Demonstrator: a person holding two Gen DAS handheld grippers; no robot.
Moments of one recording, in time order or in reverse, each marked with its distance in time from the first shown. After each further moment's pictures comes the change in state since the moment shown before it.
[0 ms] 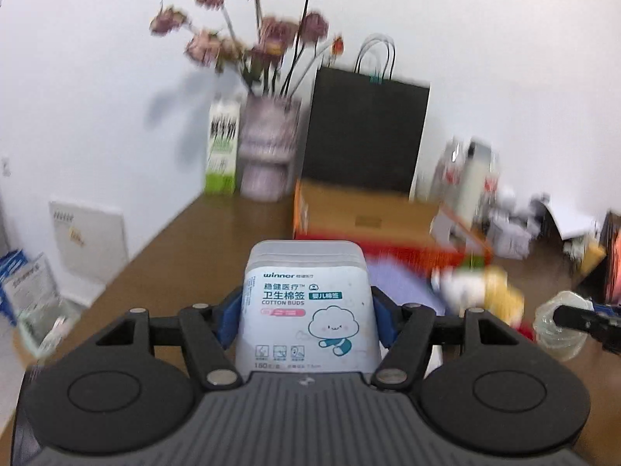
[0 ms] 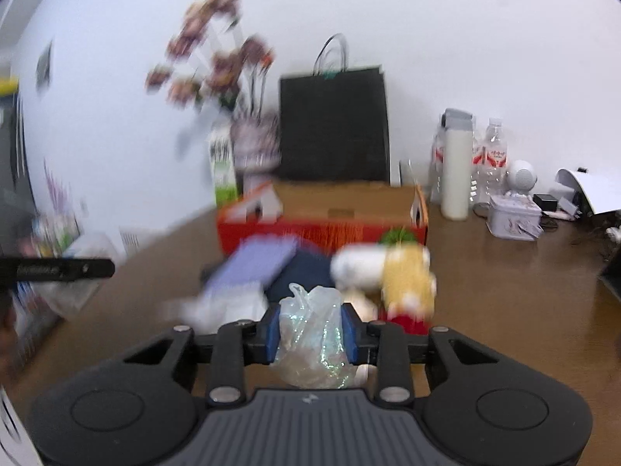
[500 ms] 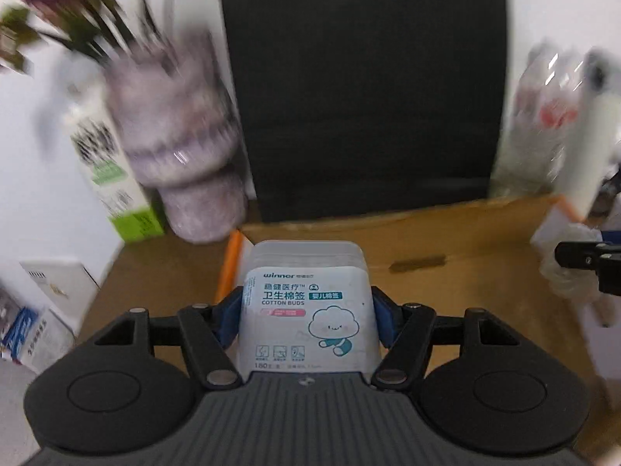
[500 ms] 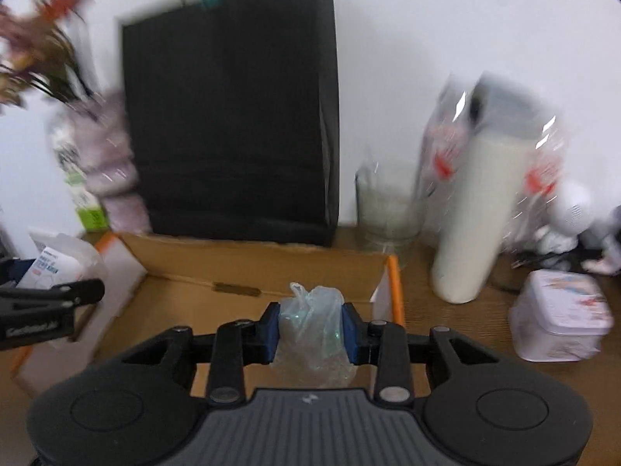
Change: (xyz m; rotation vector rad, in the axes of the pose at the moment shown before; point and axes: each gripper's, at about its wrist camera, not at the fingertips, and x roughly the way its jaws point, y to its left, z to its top) left arm 0.366 -0.085 0.119 0.224 0.330 0.145; right arm 0.351 -0.104 0.155 0.023 0.328 -0.166
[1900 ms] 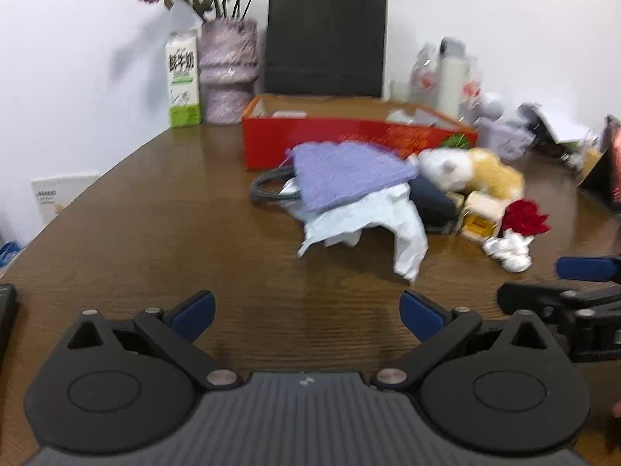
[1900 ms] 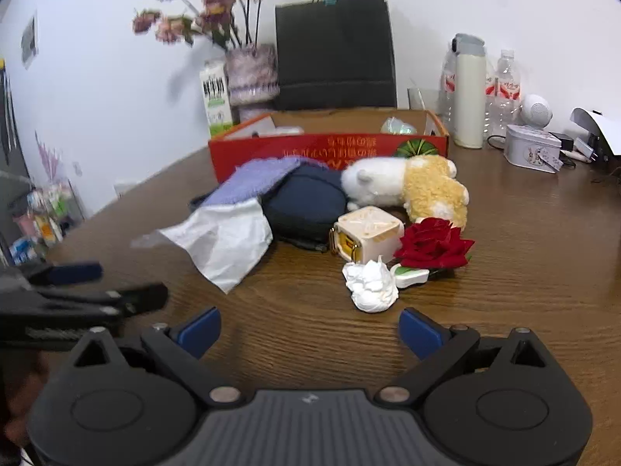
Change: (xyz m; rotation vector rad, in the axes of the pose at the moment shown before) left arm -0.244 0.011 -0.327 -0.087 -0.167 -0.121; right arm -0.237 0.070 -0.328 -0.016 -0.161 0.150
